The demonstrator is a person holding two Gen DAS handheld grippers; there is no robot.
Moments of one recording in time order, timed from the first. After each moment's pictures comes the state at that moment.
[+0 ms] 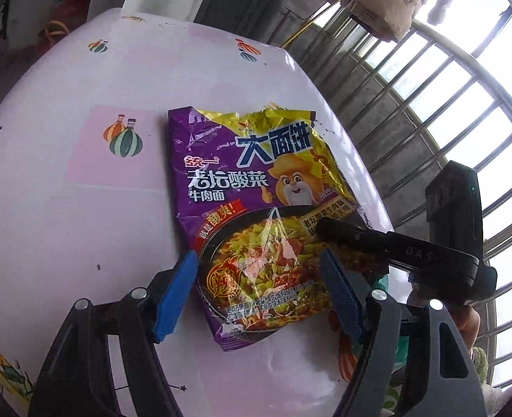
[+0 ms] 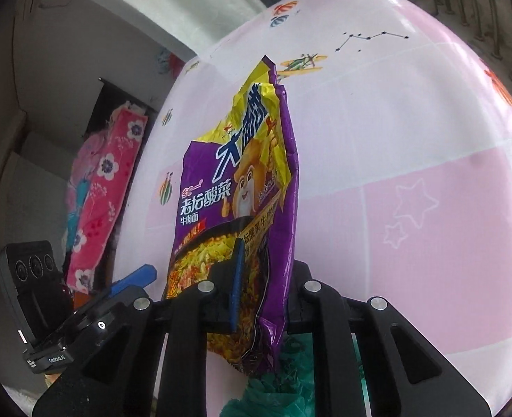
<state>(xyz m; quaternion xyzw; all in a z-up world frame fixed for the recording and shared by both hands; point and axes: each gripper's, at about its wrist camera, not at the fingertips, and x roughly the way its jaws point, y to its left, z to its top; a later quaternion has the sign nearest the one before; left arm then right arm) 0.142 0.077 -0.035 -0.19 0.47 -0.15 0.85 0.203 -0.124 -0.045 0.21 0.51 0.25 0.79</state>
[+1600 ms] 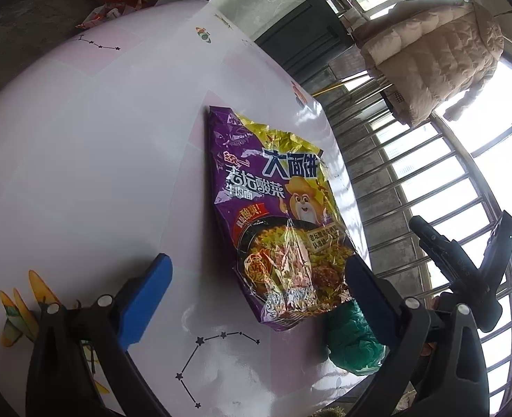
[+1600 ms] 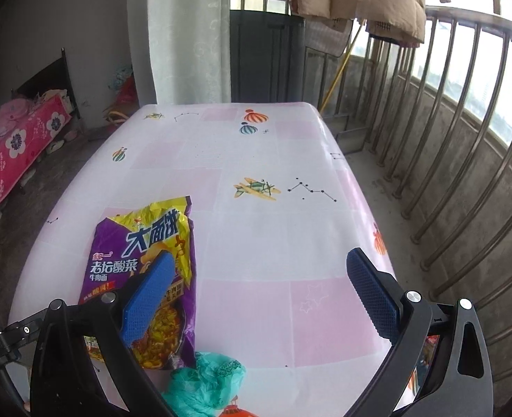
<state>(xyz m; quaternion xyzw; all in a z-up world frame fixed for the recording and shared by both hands) 0.090 0.162 -0.062 -0.37 0.41 -0.13 0.83 0.163 -0.090 0.051 -0.04 0.35 0.05 0.93</state>
